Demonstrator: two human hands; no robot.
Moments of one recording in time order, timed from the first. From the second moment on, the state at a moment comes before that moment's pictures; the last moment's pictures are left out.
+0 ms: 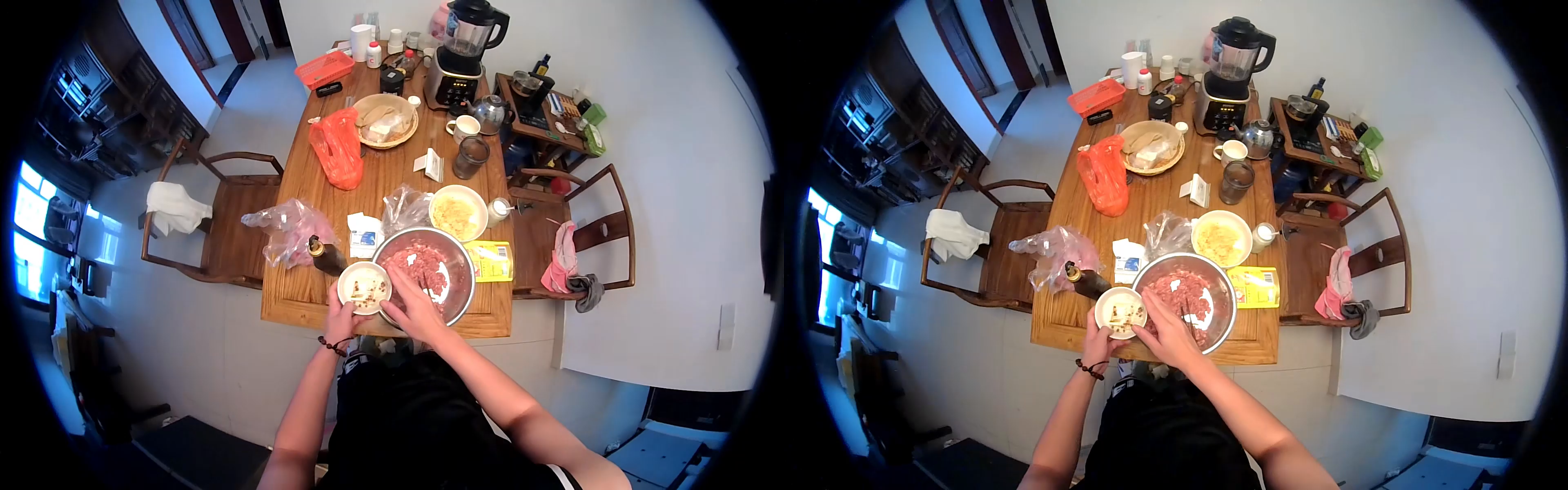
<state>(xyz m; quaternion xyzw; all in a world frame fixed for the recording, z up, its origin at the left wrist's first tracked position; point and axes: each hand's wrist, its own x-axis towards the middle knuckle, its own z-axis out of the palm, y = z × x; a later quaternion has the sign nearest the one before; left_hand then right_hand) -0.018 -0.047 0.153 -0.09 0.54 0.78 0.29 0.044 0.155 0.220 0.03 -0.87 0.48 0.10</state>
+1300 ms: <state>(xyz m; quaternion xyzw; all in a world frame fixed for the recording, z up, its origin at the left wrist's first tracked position) -0.004 0.011 0.160 -0.04 0.59 0.76 0.28 0.060 0.168 0.191 -0.01 -0.89 0.42 0.20</state>
